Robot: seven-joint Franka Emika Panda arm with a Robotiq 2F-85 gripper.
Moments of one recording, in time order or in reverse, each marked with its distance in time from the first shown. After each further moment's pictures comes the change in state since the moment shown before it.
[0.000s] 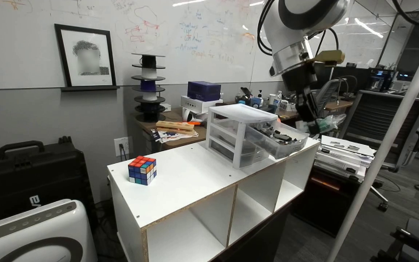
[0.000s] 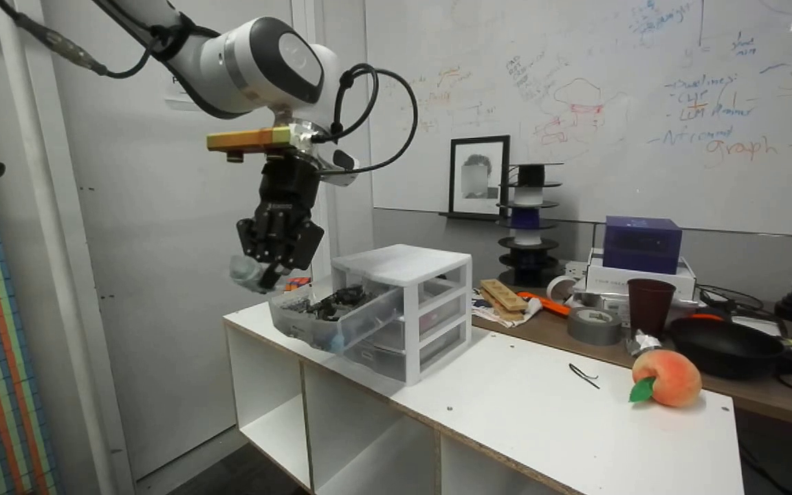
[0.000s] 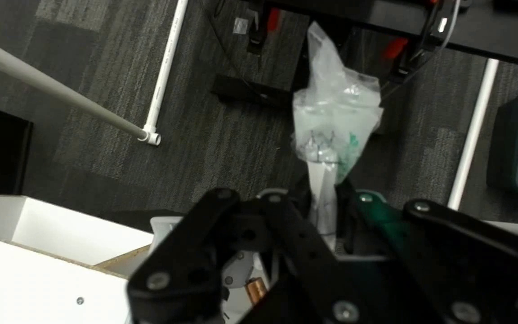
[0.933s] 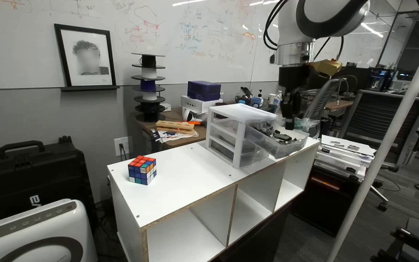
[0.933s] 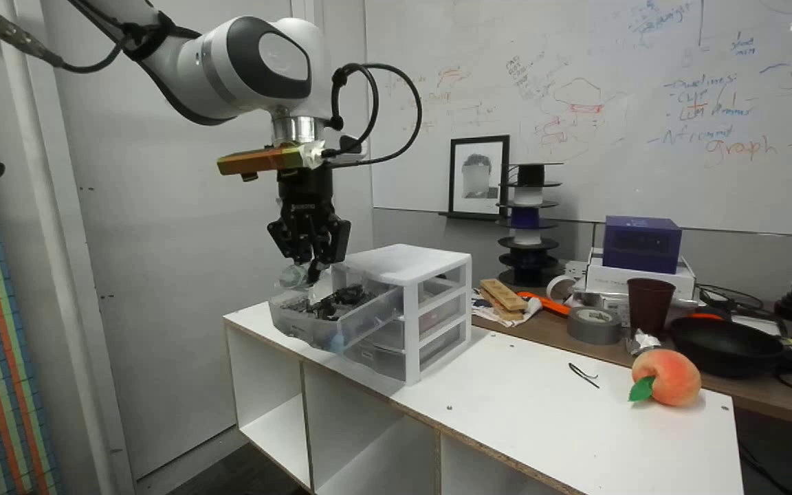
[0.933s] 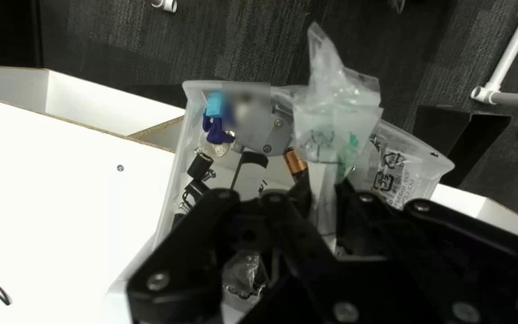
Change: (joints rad) arm -0.018 -0.084 -0.011 -0.145 -0.005 0.435 0.011
